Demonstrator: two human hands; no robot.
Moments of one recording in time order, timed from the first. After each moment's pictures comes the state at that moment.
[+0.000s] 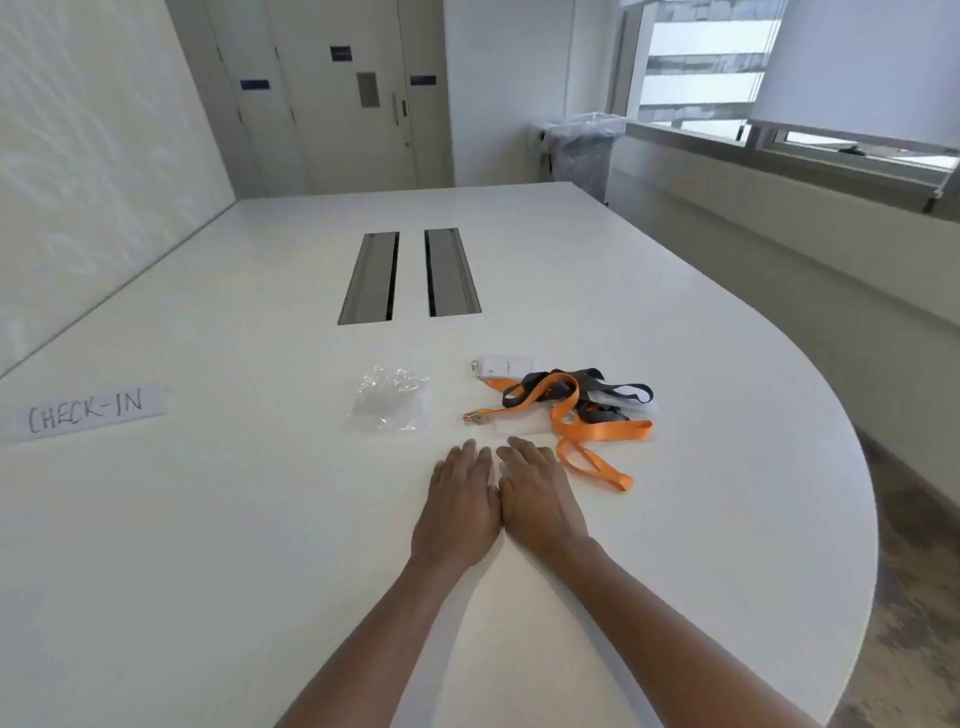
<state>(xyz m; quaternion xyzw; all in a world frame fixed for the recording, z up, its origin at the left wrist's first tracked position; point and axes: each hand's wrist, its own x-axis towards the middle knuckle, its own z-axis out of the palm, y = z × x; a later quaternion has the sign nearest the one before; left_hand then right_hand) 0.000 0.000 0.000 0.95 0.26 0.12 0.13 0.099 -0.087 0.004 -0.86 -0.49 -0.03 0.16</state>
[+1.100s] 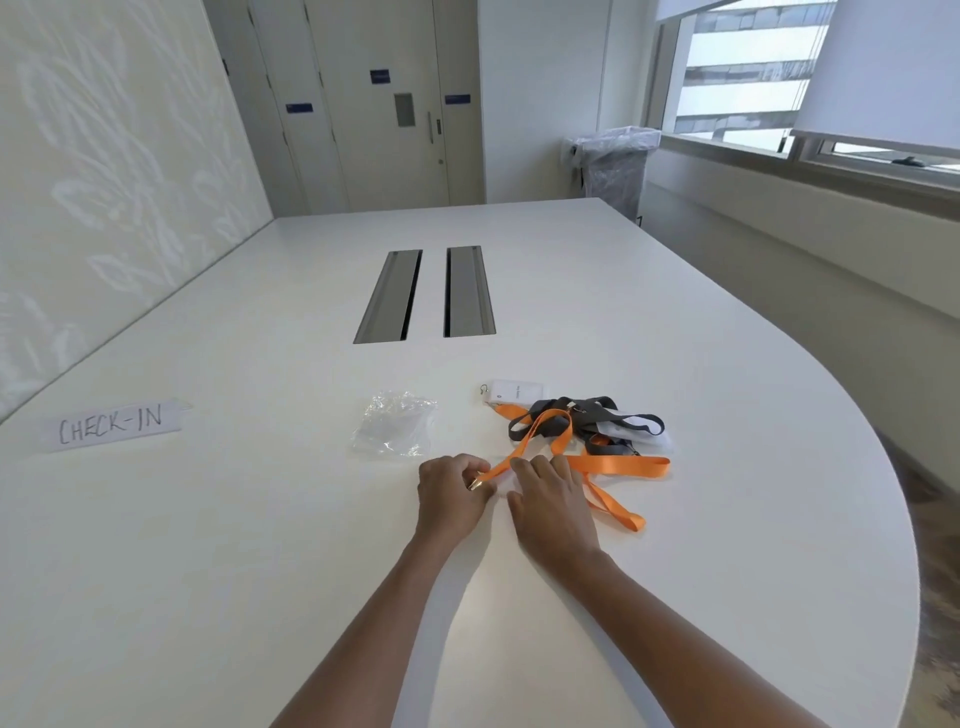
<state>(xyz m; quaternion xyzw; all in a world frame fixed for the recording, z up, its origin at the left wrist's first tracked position) 0.041 0.033 0.020 0.83 0.37 0.24 0.34 0.135 -0.085 0.008 -0.85 -0.48 -0.08 0.19</state>
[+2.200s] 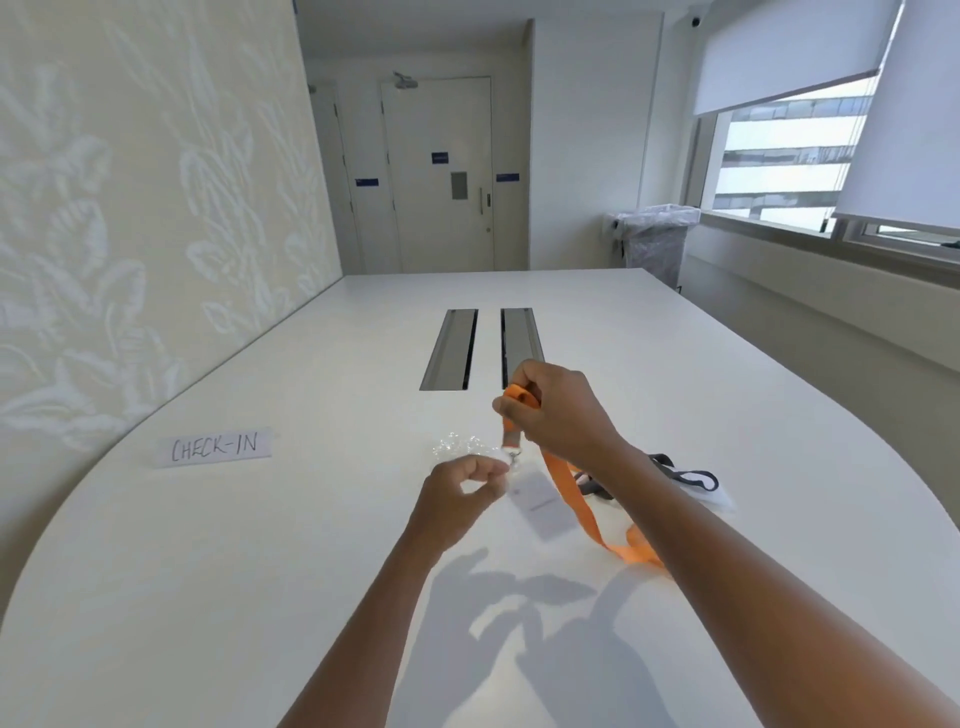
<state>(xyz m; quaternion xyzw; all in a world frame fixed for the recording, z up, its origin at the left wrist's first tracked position) -0.053 0.059 0.110 0.78 0.26 0.30 0.49 0.088 -0.037 0.214 -0.73 -0.55 -0.02 0.41</state>
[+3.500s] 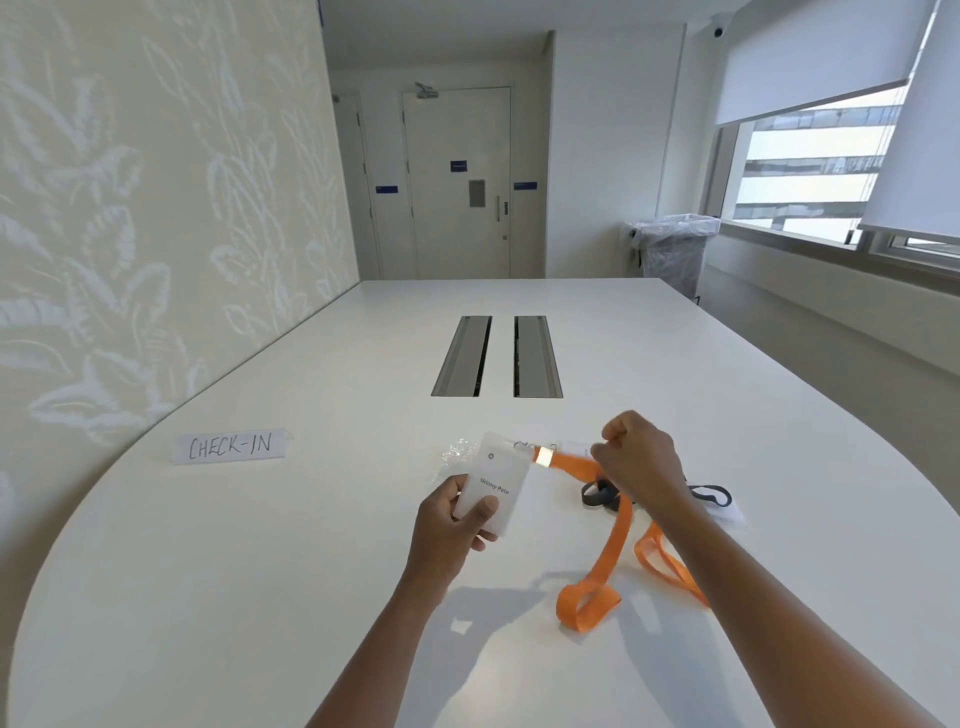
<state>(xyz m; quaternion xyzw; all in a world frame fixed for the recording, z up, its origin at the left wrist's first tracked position) -0.060 0.053 0.073 0.66 0.27 0.39 0.59 0.153 -0.067 0.154 -0.84 -0.35 0.02 0.41</state>
